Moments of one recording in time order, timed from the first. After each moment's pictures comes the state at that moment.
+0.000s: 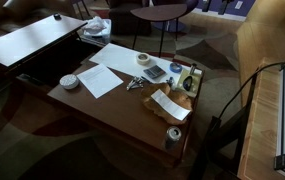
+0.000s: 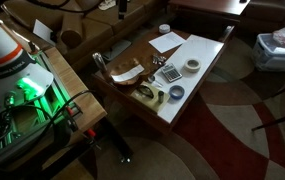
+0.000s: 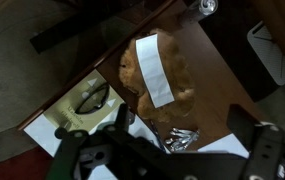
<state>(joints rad) -0.12 -0.03 -0.18 -2.40 0.30 2.13 -0.03</state>
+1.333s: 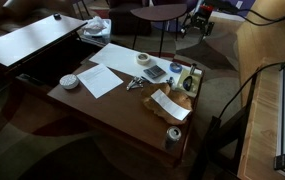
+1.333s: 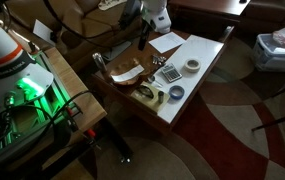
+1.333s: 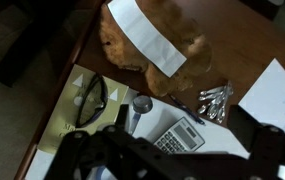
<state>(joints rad) -0.25 0.46 -0.14 -2.19 0.67 2.35 0.00</state>
